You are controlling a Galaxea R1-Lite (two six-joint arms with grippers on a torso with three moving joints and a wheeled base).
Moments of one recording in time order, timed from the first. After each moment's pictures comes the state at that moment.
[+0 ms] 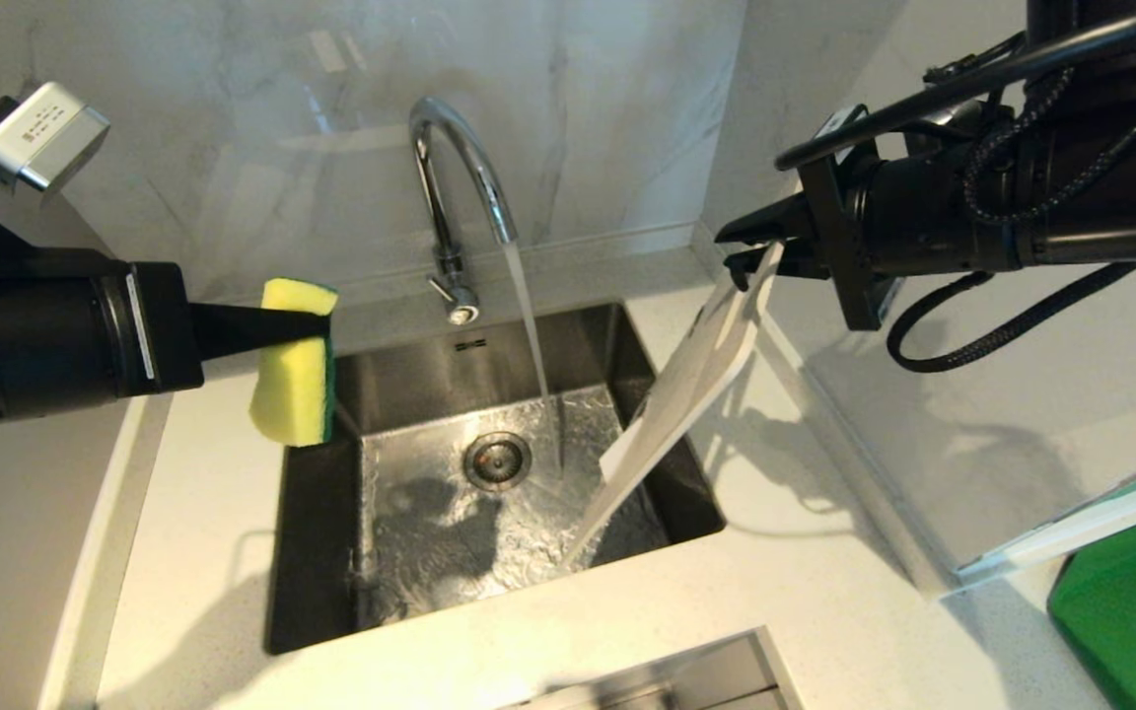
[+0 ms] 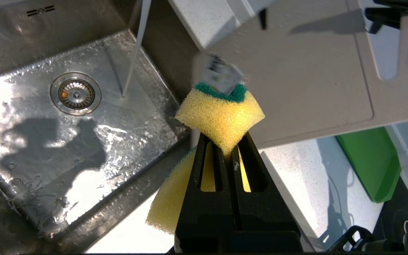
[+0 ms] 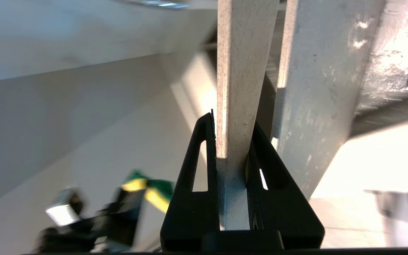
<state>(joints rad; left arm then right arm) -0.58 1.36 -1.10 -0.03 -0.11 -0.31 0.33 1.58 -1.60 0.30 0.36 1.01</state>
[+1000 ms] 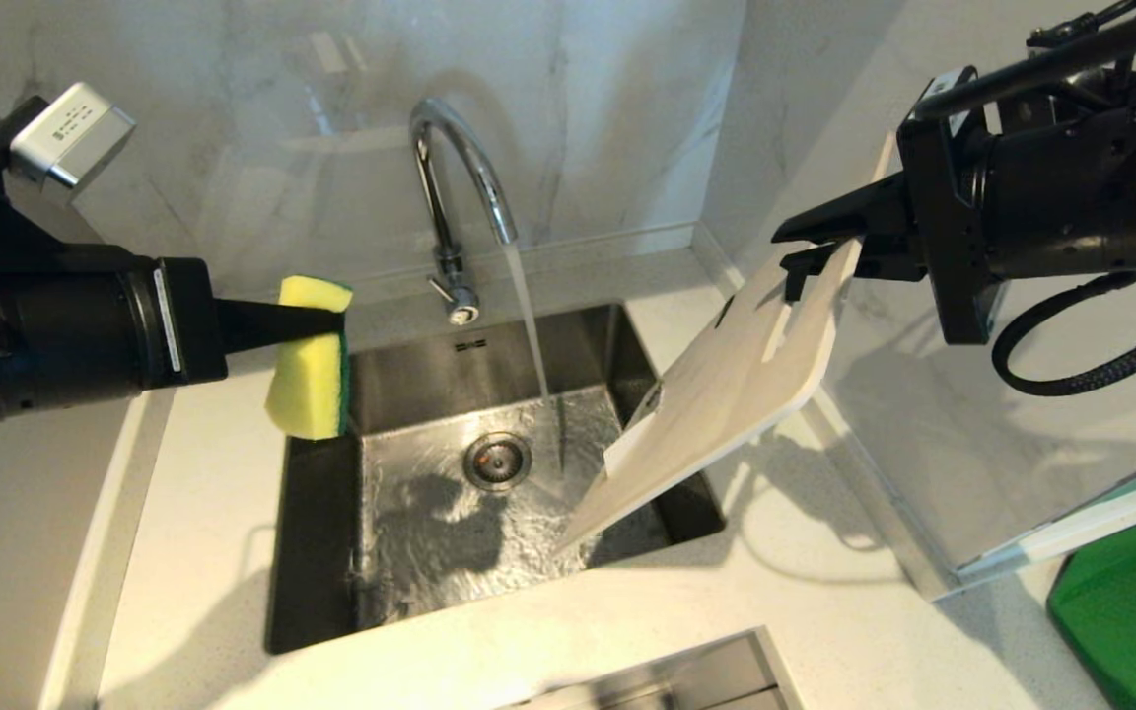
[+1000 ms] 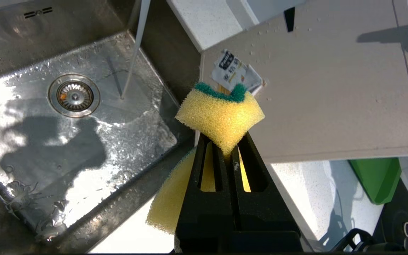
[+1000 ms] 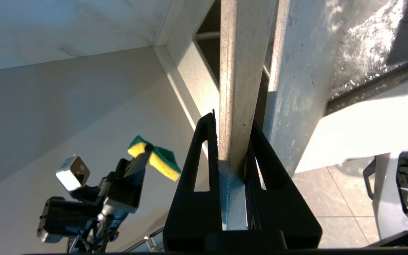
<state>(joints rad) -0.58 1.38 -1.13 -0.03 -0.11 -0.31 0.33 1.45 -1.58 0.42 0.35 1.01</state>
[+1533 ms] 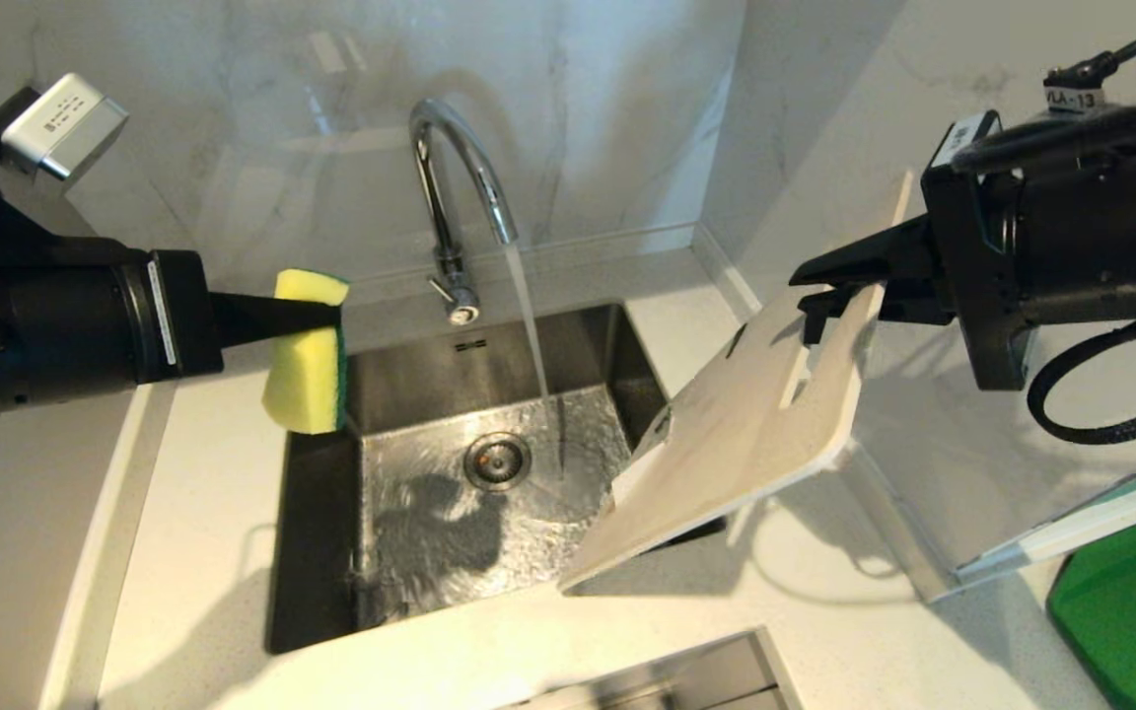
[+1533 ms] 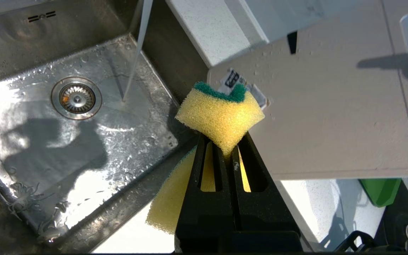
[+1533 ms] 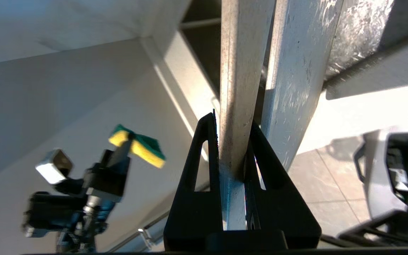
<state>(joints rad) -0.58 1.38 -1.13 -0.03 -0.10 -0.31 0.33 1.40 -1.50 0.47 0.34 1.01</state>
